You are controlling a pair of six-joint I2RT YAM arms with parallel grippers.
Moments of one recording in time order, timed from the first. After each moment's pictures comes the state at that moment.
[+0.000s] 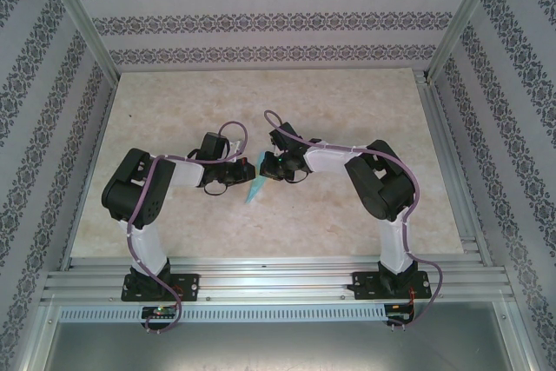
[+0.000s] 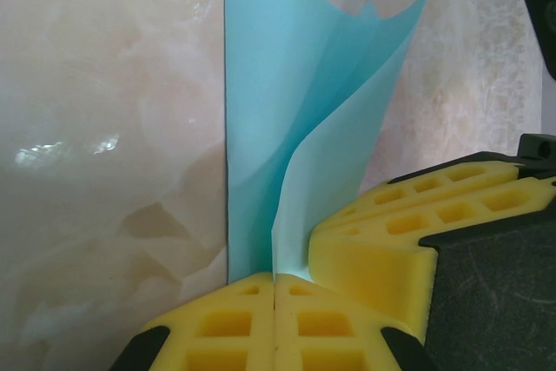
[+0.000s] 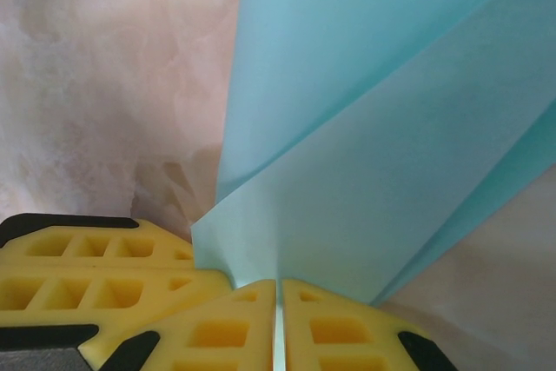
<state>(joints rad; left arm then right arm) -0.37 1.87 0.82 0.17 0.65 -0.59 0.67 2.03 1.25 -0.24 -0.34 0.79</state>
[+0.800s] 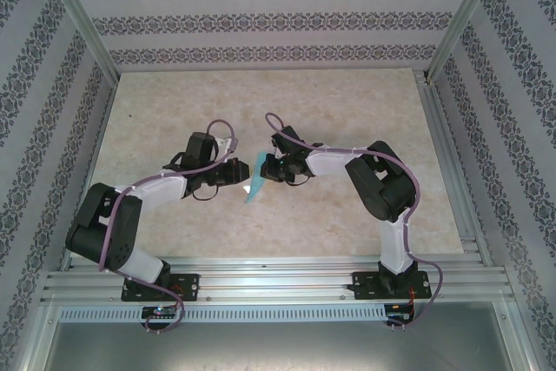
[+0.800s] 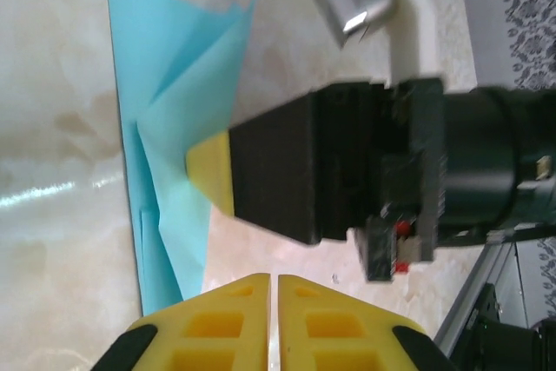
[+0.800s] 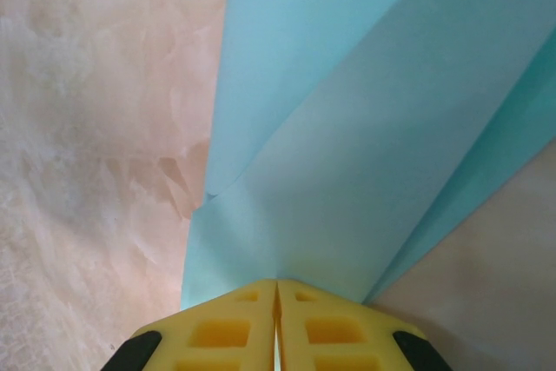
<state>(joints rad) -0.38 1.51 0.70 0.03 0.64 -0.58 0.67 2.02 1.18 -0.16 -0.34 0.79</state>
